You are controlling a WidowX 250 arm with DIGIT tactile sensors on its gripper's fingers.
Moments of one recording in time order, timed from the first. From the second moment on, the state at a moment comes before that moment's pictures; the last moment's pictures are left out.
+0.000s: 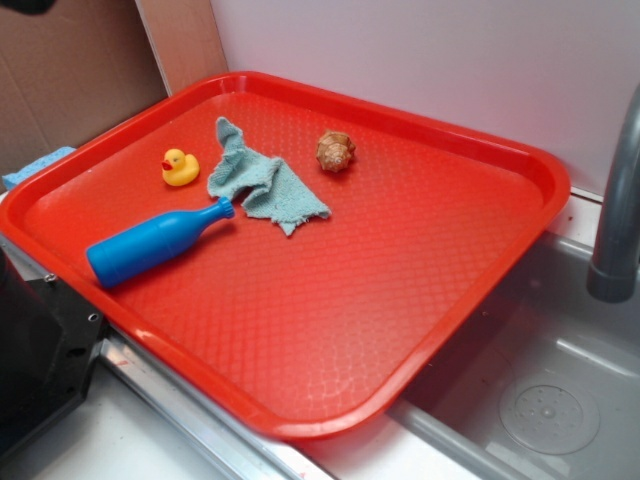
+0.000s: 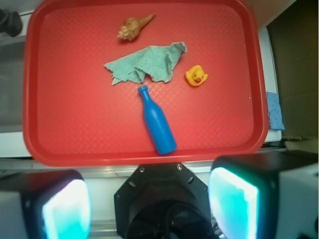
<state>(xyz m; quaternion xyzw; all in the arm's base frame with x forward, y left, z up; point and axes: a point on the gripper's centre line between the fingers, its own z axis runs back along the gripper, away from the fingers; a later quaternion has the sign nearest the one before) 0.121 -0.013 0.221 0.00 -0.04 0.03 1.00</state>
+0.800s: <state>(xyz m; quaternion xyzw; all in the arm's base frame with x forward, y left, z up) 0.145 -0.001 0.130 0.01 -0.05 0.00 1.00</state>
